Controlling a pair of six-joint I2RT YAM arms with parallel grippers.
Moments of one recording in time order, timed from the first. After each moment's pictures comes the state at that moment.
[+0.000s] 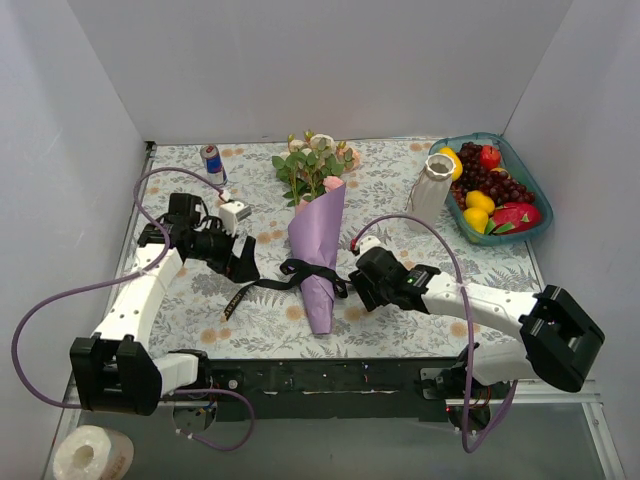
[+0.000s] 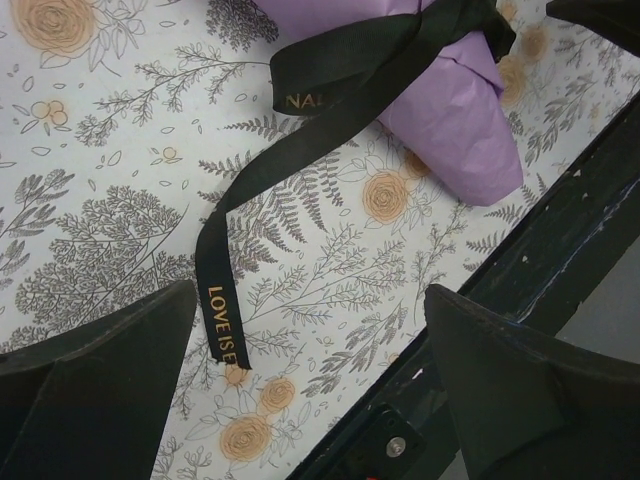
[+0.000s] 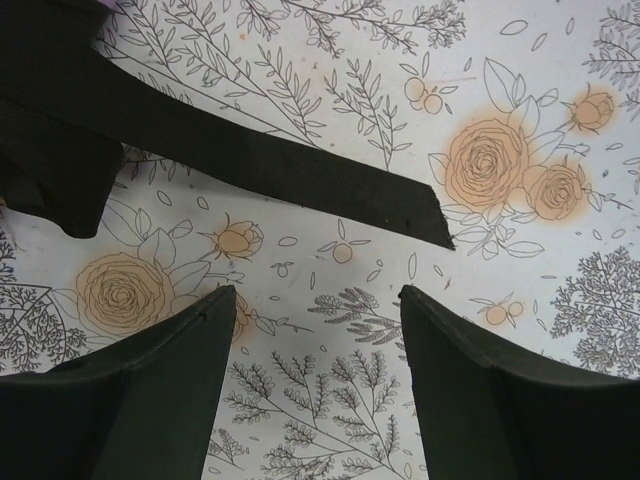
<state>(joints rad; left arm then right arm) -0.07 1.17 1.00 -0.91 0.64 0.35 0.92 1.29 0.71 -0.42 0.33 0.24</state>
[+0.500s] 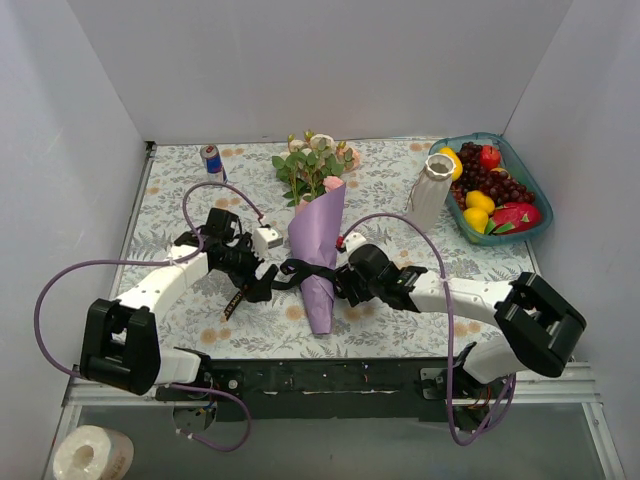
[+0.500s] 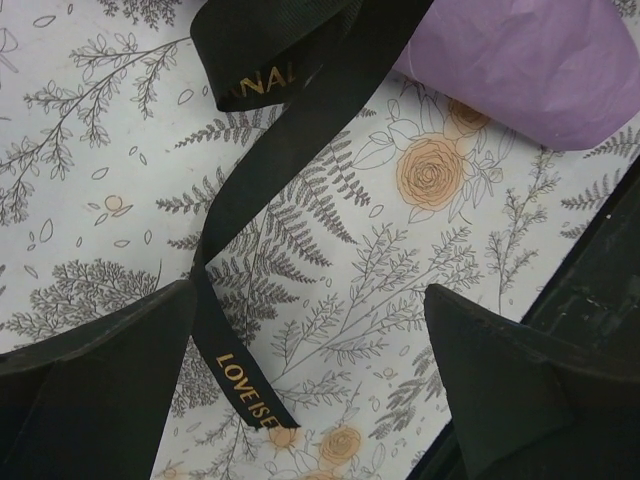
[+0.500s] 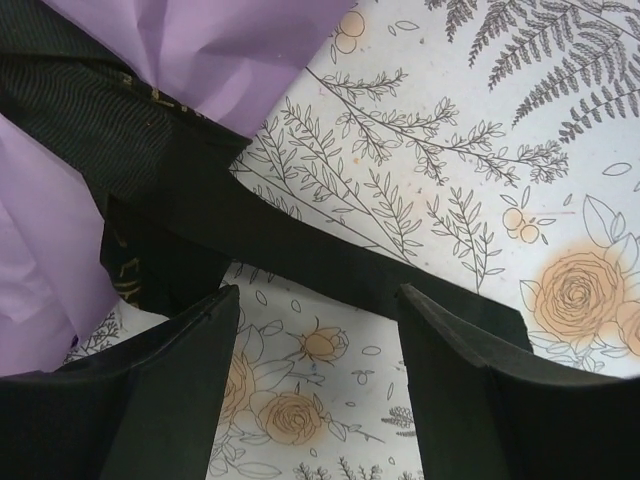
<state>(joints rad) -0.26 1.32 0.84 -0.71 0.55 0.54 0.92 1.41 0.69 -0.13 0.21 0.19</state>
